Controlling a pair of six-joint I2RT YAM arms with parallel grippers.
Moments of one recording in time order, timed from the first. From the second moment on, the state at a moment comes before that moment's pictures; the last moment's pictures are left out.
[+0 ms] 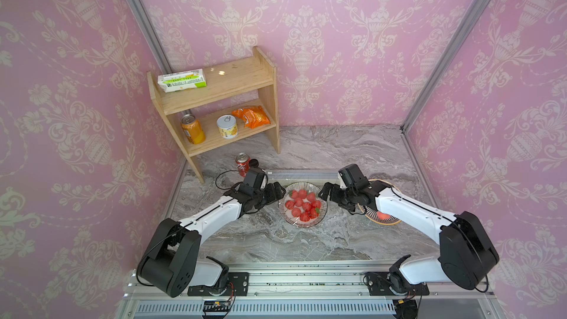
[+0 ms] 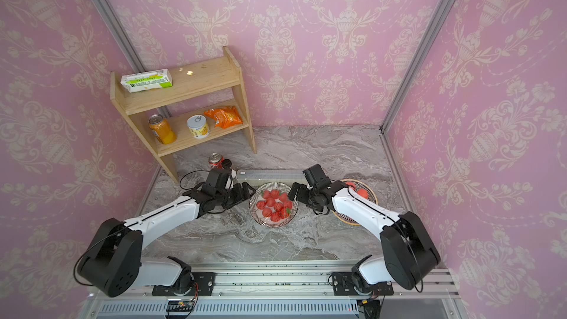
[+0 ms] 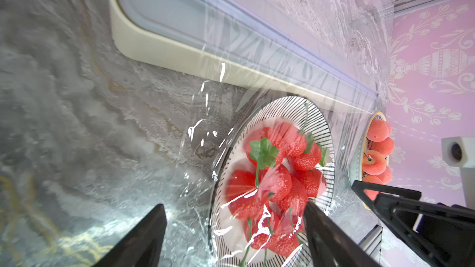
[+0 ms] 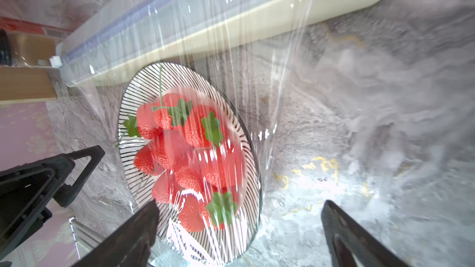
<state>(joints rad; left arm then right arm) -0.40 1.33 0.72 -0.24 0.27 -0.78 0.51 1.37 0.87 -0.50 -0.15 0.80</state>
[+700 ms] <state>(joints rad) -0.13 1.59 0.91 -0.21 0.41 -0.66 0.71 2.04 1.80 -0.59 -0.11 0.46</state>
